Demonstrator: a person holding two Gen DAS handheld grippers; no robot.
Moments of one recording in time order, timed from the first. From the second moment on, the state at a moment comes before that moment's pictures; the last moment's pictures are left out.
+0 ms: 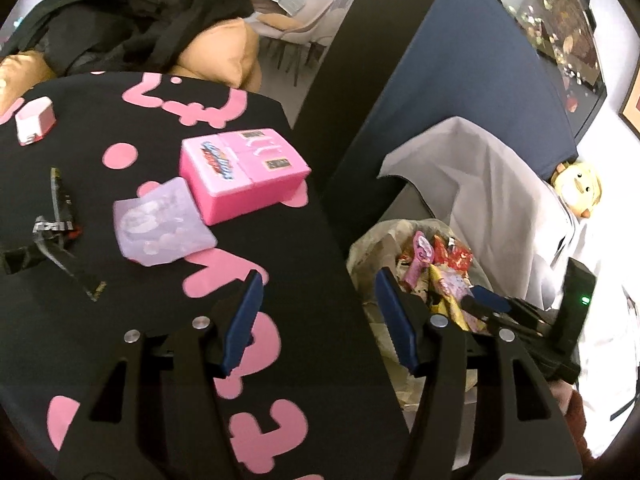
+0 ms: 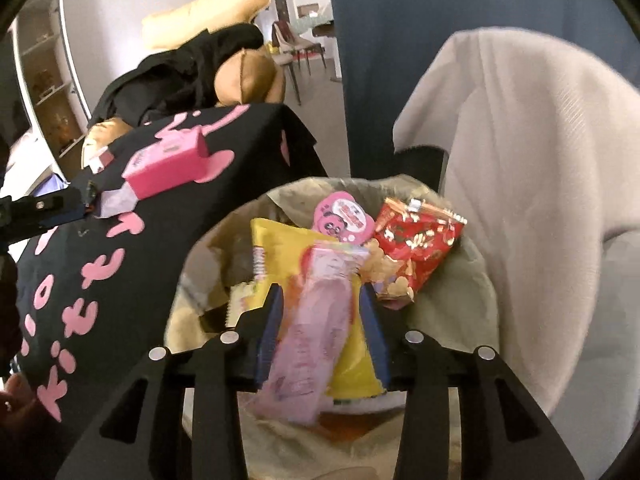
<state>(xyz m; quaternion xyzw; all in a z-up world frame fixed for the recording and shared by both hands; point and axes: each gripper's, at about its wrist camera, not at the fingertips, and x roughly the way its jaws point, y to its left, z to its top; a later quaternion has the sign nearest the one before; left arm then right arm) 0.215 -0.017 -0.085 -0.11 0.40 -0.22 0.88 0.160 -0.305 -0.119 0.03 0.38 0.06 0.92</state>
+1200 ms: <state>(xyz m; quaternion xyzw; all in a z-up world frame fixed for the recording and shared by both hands) 0.172 0.196 -0.098 -0.20 0.35 -0.07 0.91 0.170 -0.124 -0.036 -0.06 0.32 0.17 0.93</state>
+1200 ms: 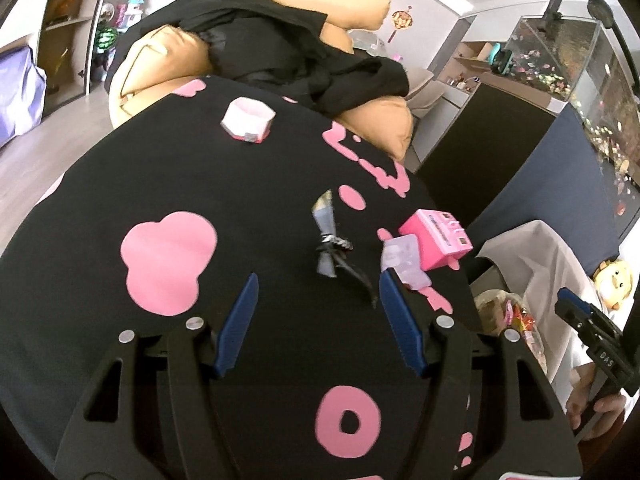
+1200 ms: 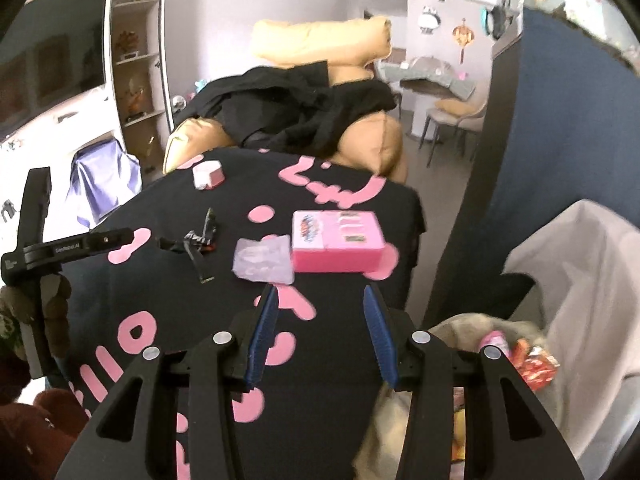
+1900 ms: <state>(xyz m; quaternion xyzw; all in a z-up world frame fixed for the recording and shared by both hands) 0.270 0.136 -0.121 -0.05 0.42 -0.11 0.90 0.237 -0.089 -0.121 -0.01 0.41 0.21 0.89</state>
